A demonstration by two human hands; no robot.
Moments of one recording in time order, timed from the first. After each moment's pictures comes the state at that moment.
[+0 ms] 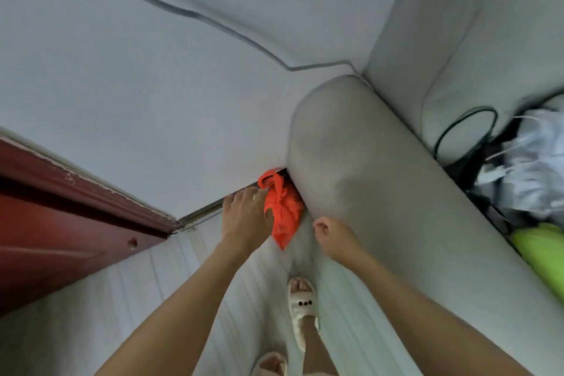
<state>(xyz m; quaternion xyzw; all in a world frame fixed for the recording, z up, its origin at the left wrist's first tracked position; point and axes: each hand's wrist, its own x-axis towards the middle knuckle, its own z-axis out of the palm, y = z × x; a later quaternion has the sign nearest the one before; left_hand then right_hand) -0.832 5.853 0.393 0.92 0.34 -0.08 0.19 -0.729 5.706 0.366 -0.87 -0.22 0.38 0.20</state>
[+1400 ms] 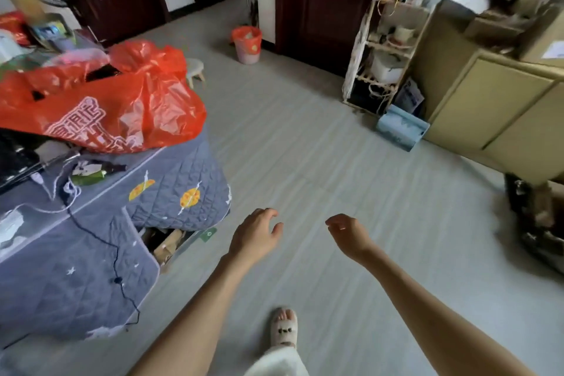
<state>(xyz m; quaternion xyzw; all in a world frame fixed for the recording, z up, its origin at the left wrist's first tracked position) -1.034 4.474 0.567 0.74 -0.58 -0.29 0.15 -1.225 4.429 0.560 -0.65 0.64 -0.13 0.39</state>
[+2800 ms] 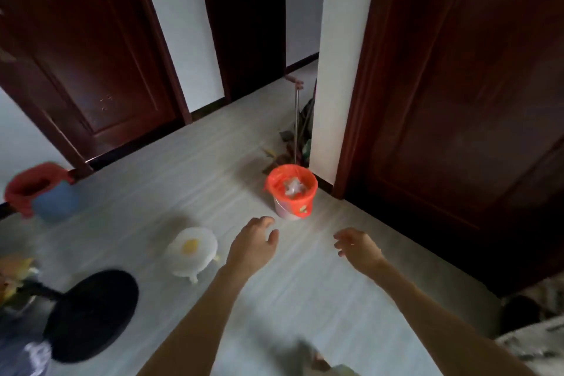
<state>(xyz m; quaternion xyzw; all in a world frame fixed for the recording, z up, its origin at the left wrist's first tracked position) -0.443 3.133 0.625 0.79 -0.53 -0.22 0.22 -0.643 3.058 0.603 -0.65 0.59 -0.14 0.46</state>
